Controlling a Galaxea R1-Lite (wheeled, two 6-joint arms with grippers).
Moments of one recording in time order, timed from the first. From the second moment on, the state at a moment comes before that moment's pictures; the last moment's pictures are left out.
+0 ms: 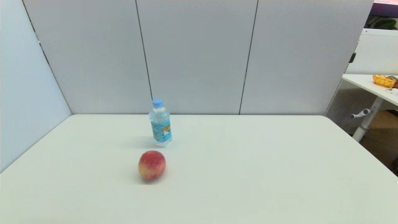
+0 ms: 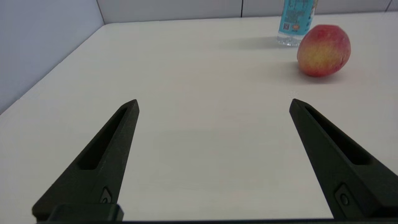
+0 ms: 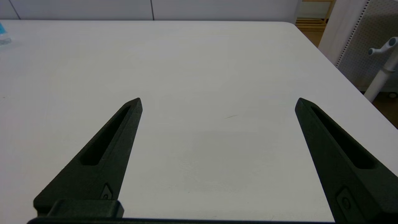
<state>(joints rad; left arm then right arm) 0.00 0.01 0.00 0.00 -0.01 0.06 -0.01 0.00 0.00 0.00 0.01 -0.01</state>
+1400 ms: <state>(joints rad) 0.00 0.00 0.00 0.00 0.01 -0.02 -0.01 0.00 0.00 0.00 0.00 -0.01</state>
